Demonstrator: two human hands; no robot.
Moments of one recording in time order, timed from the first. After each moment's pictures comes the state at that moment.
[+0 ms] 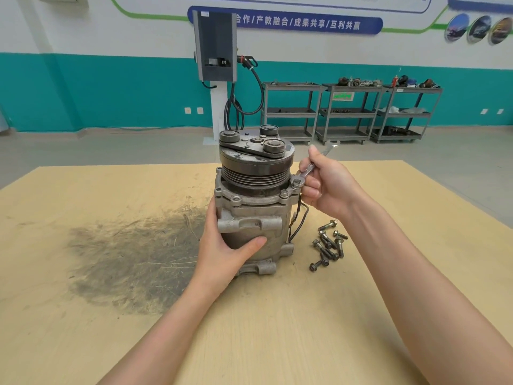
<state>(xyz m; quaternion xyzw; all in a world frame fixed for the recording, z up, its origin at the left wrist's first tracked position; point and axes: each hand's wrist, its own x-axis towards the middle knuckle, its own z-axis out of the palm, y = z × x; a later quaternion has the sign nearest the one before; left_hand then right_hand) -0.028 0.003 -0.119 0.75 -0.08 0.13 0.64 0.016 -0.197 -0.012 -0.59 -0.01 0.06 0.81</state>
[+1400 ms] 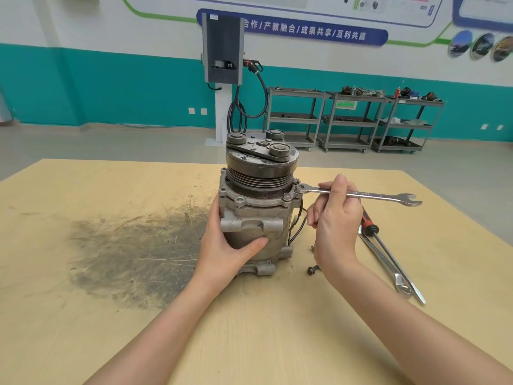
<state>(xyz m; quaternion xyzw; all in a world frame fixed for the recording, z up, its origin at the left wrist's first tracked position) -0.027 0.001 -0.120 0.76 -0.09 0.16 0.63 -0.024 -0.166 -0.057 -0.55 -0.03 -0.32 0.77</state>
